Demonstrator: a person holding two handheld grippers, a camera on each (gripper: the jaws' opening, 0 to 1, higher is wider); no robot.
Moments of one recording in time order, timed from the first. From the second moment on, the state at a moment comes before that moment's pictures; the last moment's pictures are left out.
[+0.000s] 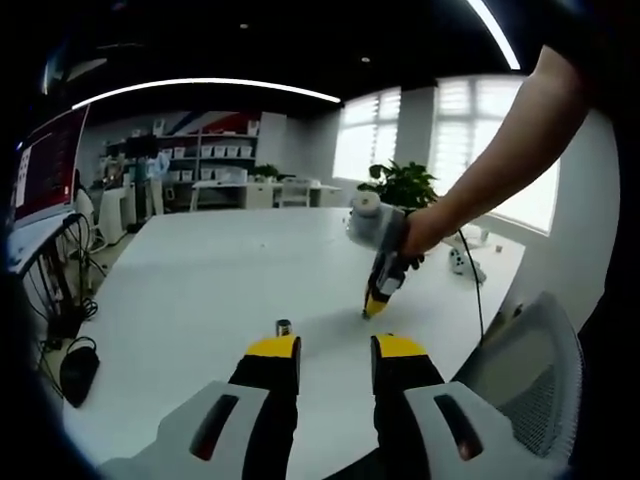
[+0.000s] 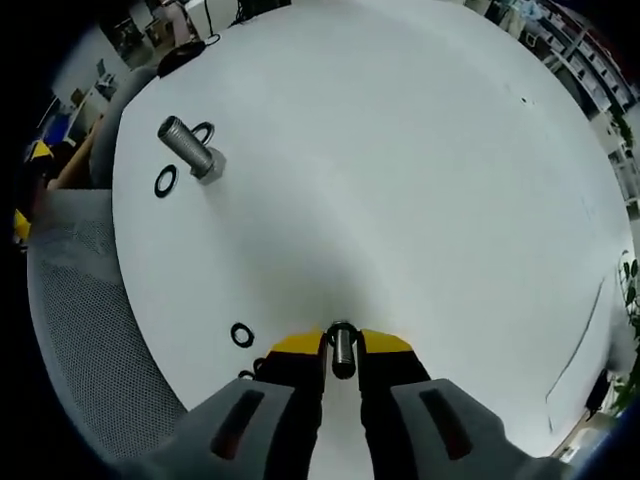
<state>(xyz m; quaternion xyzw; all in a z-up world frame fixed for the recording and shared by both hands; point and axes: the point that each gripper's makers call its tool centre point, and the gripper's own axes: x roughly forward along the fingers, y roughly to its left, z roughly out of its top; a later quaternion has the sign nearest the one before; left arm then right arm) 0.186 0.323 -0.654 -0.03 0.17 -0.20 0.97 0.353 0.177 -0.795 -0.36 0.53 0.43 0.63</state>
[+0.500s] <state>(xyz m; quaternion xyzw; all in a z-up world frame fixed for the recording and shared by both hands) 0.184 0.320 -0.651 -0.03 0.16 -0.21 0.97 0.350 0.175 -0.800 -0.35 0.54 0.42 0.64</state>
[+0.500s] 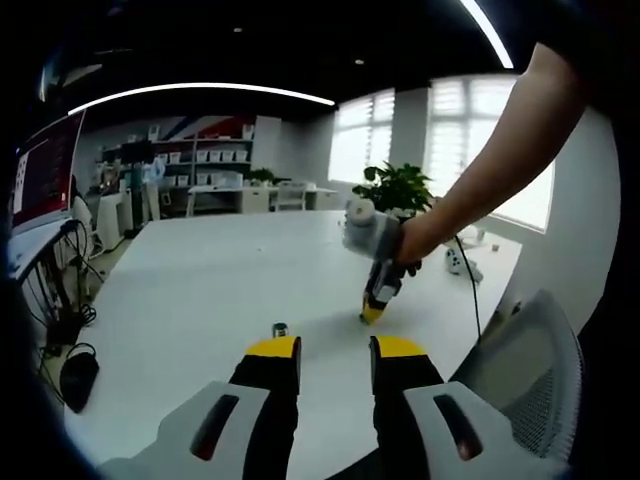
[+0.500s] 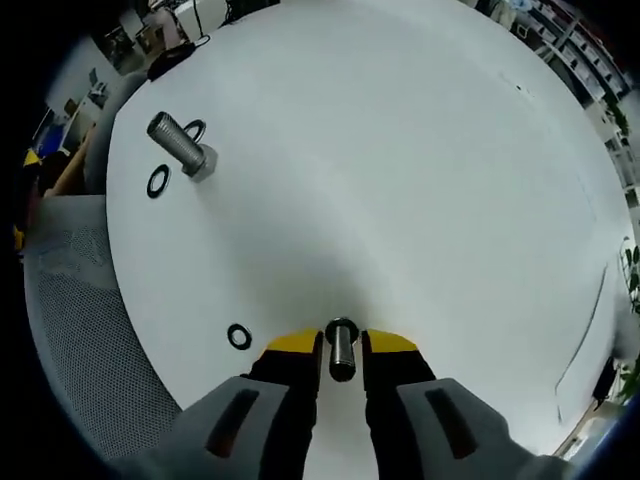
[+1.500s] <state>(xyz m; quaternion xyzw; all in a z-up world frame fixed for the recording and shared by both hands) 0.184 0.320 -0.650 -0.02 0.15 -0.20 0.97 0.310 0.149 -0.794 -0.32 0.55 0.40 0.66</state>
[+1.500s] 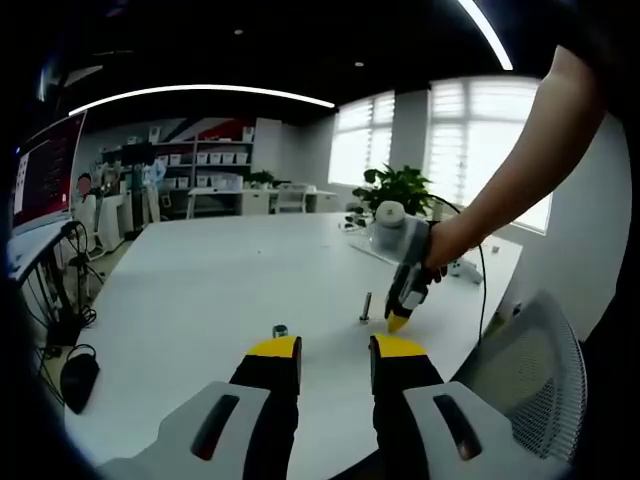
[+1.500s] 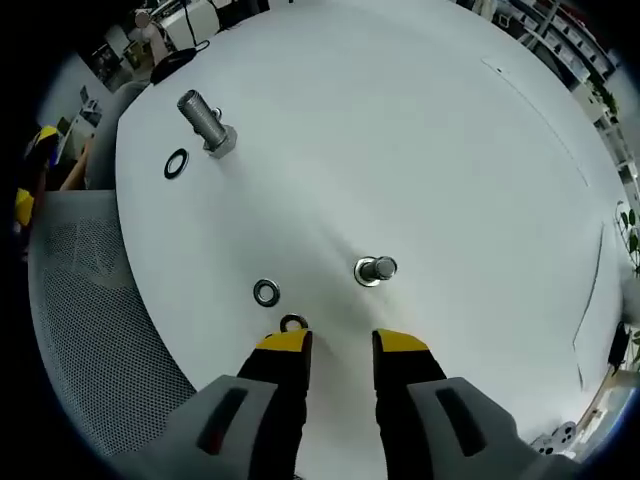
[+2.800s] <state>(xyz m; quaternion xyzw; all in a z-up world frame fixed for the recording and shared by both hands) 0.182 0.318 -0.648 -0.02 0.14 -0.21 0.97 0.271 0.158 -0.802 -0.35 0.54 0.42 0.63</state>
